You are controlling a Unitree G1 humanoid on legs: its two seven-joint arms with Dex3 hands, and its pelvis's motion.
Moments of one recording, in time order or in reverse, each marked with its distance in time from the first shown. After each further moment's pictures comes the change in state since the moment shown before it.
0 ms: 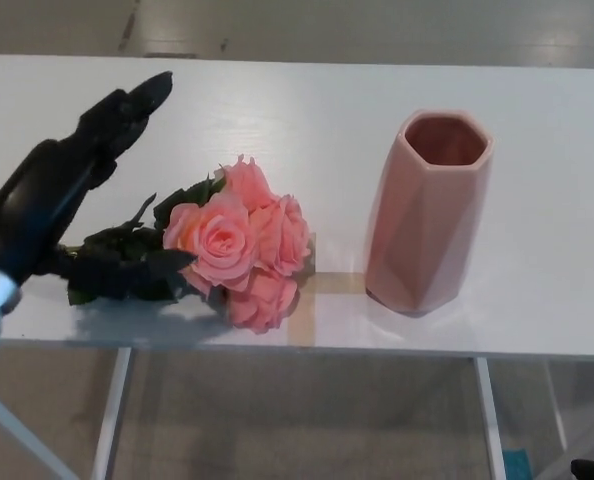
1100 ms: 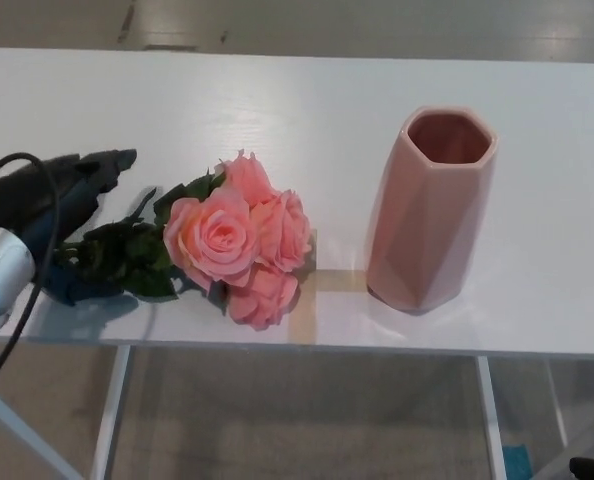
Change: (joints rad) left_arm -0.215 0.206 -0.356 0.387 0.507 0.047 0.157; right_arm -0.004 -0.001 0.002 0.003 0.003 0.000 0.006
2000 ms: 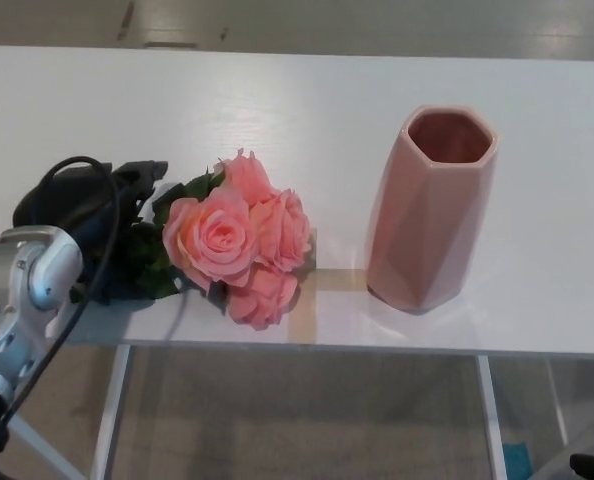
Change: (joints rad) left_arm -0.099 -0.123 -0.066 0.197 0.102 -0.013 0.031; right_arm -0.005 -0.003 -0.010 -0.001 0.010 0.000 0.015
